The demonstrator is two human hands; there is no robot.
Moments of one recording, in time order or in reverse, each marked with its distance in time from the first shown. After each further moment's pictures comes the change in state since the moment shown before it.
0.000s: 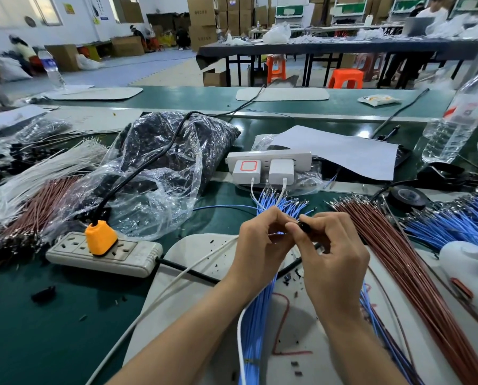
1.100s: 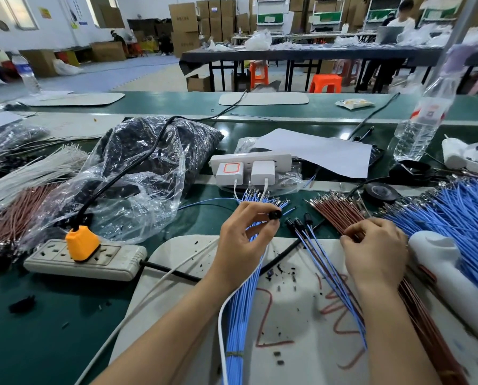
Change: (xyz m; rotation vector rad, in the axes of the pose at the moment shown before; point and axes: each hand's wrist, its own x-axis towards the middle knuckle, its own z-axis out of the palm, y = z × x) left_hand 0.001 0.005 -0.002 0.023 -0.017 0.094; right_hand 0.028 0.060 -0.059 -0.713 -0.219 0.582
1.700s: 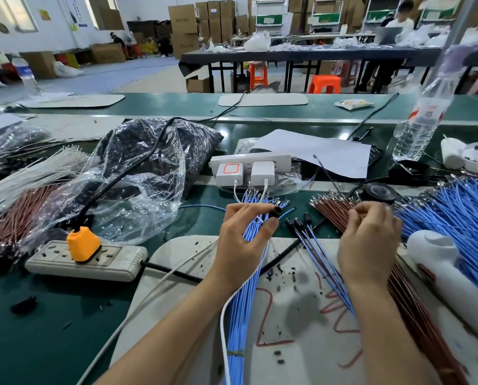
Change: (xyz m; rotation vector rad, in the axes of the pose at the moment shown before) left_hand -0.001 -0.001 -0.001 0.221 0.055 0.031; right_hand -0.004 -0.018 0.003 0.200 0.240 -0.136
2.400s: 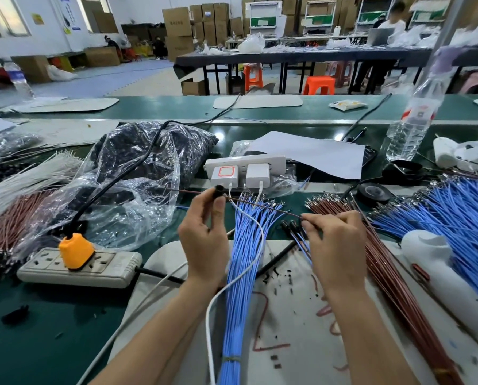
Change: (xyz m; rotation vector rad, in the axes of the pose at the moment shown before) left_hand 0.011 -0.011 -0.016 -0.084 0.461 -0.023; right_hand -0.017 -0.016 0.006 0.048 -0.109 -0.249
